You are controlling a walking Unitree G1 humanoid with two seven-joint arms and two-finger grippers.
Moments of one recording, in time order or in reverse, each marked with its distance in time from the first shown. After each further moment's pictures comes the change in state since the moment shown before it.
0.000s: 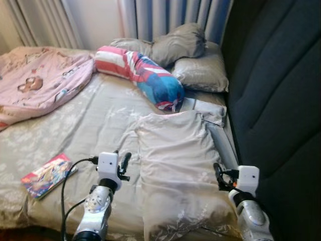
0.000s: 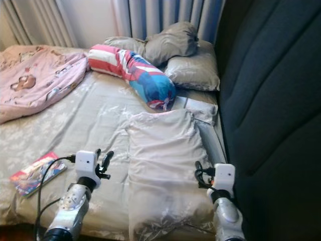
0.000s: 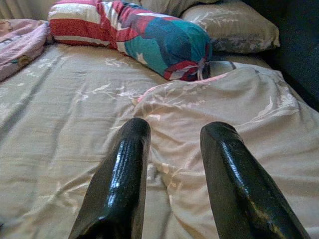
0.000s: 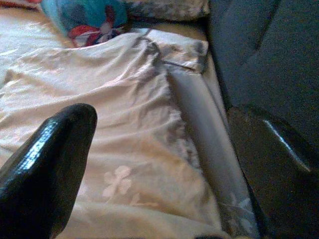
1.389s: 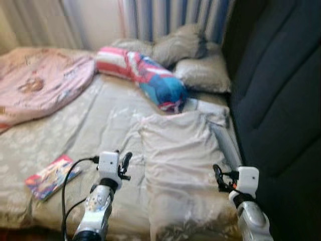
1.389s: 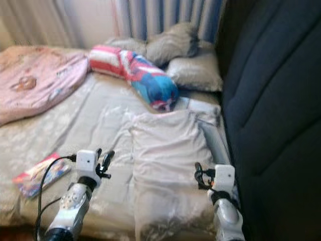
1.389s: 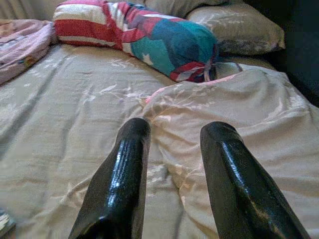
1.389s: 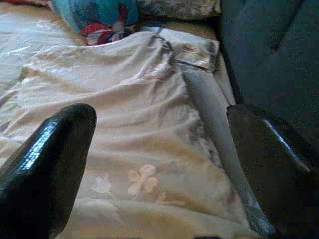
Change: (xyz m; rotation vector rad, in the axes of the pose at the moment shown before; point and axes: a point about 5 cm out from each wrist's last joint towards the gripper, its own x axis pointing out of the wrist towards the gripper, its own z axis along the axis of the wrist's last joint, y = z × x) left arm 0.001 -0.003 0.001 -0.006 -0.001 -0.010; right arm -0.002 -0.001 -0.002 -0.008 0.006 0.010
